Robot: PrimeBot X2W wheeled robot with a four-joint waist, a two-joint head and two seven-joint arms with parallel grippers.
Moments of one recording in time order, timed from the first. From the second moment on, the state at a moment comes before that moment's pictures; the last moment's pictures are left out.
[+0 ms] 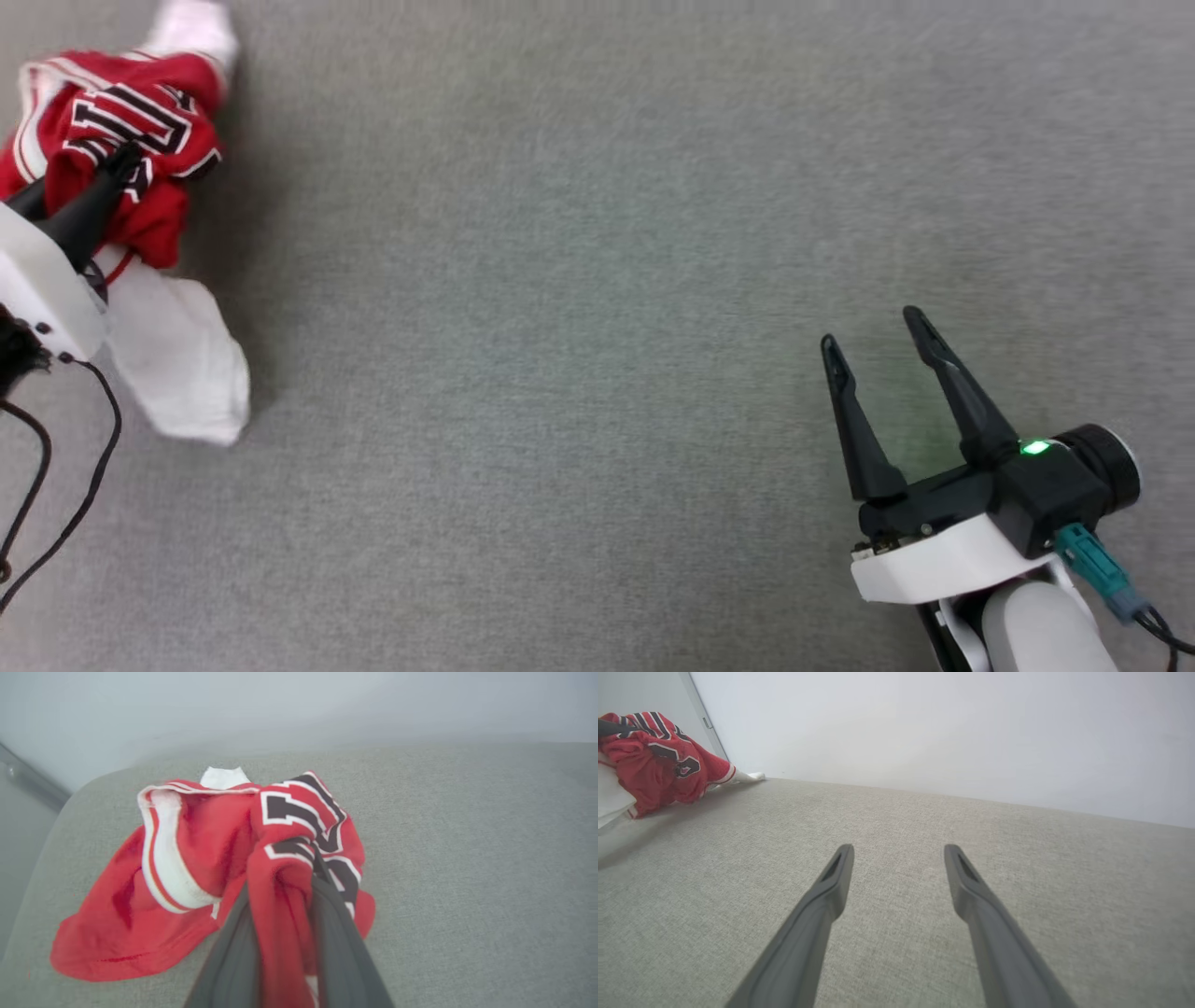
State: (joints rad) left arm -0.70 0.86 -0.42 0.27 -1.01 -0.13 0.22; right arm -0.14 -0.08 0.17 -0.03 0.04 0.13 -0.26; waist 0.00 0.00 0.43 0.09
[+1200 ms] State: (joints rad) left arm -0.76 0.33 -1.21 0.40 -0.79 -0.13 -0.02; right arm -0.12 -0.05 0.01 0.00 0.12 0.13 -0.26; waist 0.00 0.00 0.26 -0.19
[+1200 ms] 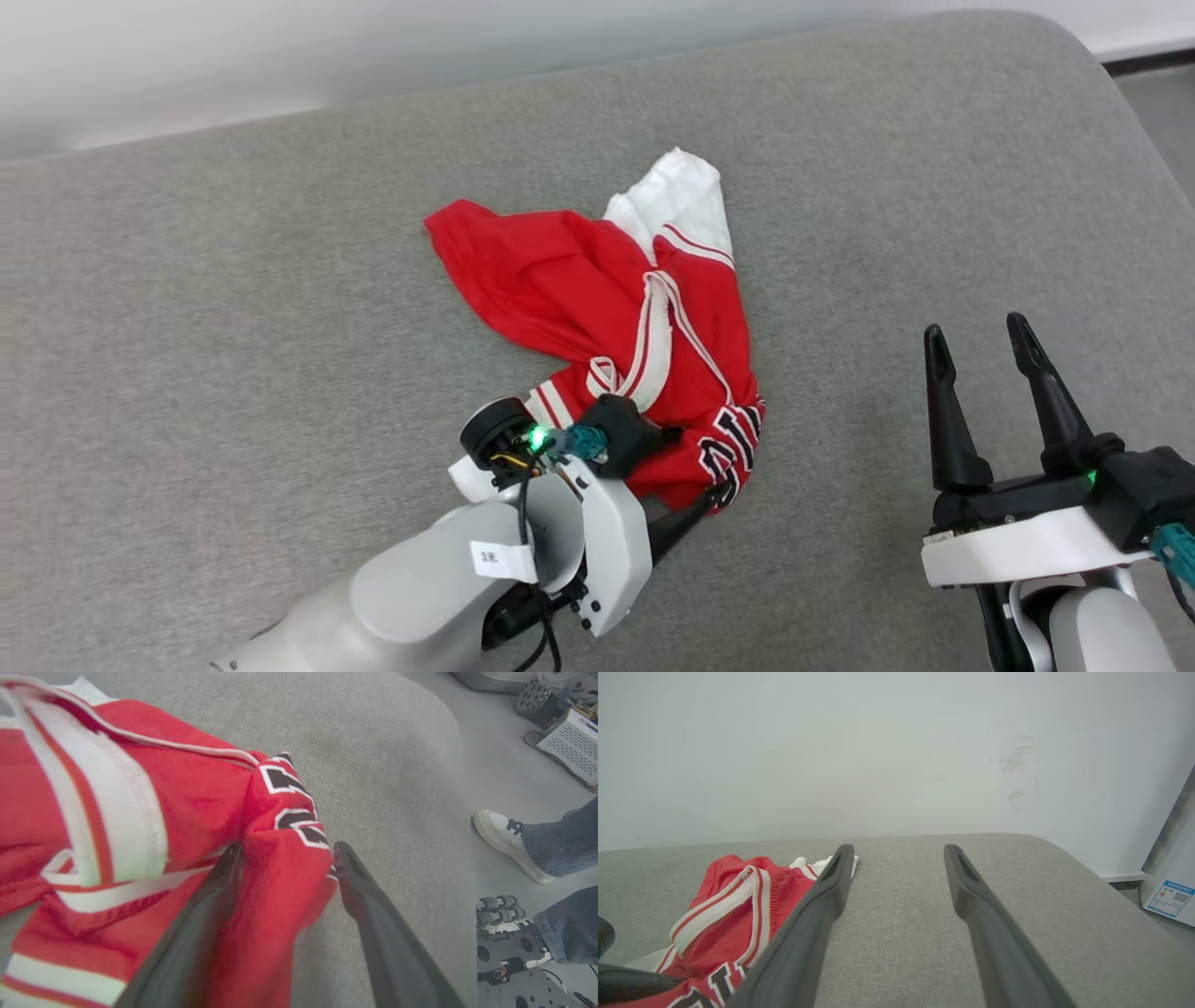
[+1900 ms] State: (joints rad) left arm -0.53 0.54 -0.69 0.22 -0.85 0.05 -0.26; right arm -0.04 -0.05 -0.03 0.00 0.08 0.13 -0.26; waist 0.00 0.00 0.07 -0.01
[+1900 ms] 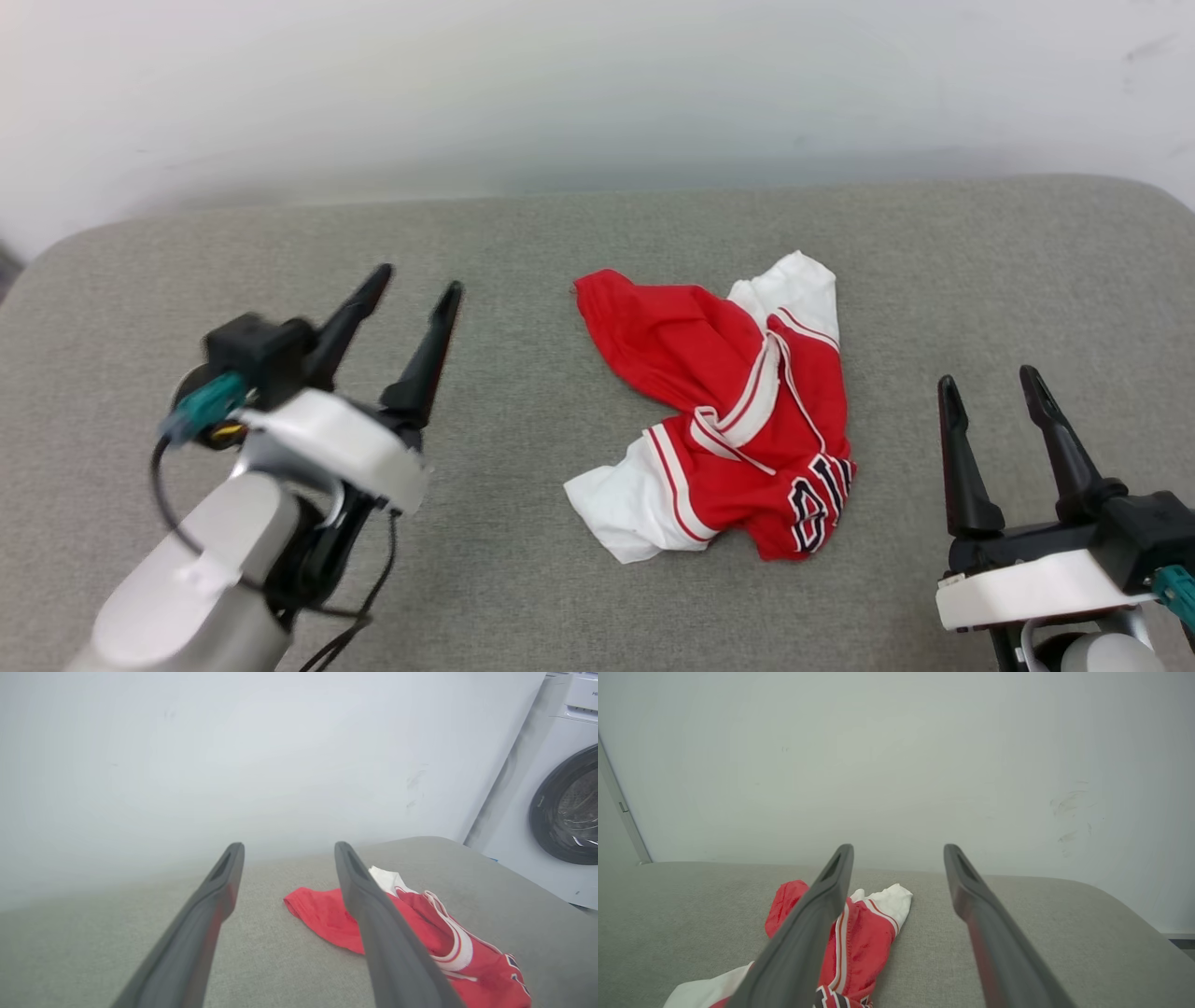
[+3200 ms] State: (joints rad) left arm -0.31 0.27 -0.45 0.06 -0.53 -0.09 0.42; right arm -0.05 -0.05 0.03 -0.03 0.08 0.13 -0.26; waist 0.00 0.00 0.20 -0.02
